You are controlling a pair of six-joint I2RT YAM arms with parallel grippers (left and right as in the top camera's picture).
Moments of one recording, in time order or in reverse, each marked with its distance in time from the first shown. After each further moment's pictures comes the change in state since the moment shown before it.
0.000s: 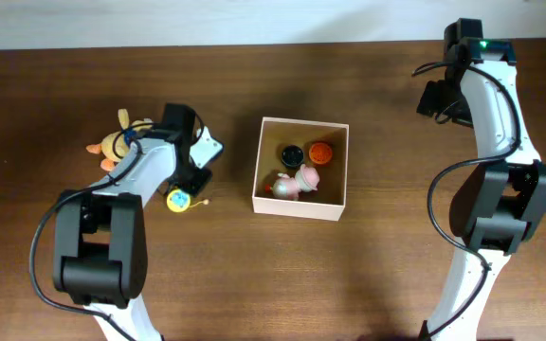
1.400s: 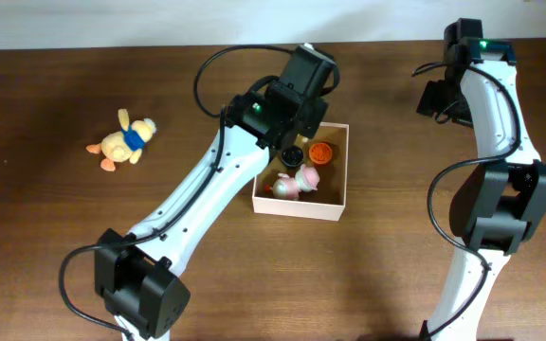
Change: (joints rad) left arm -0.507 -0.039 0.599 -0.095 -0.238 -0.549; right arm 0.000 0.000 0.000 0.000 0.000 0.000
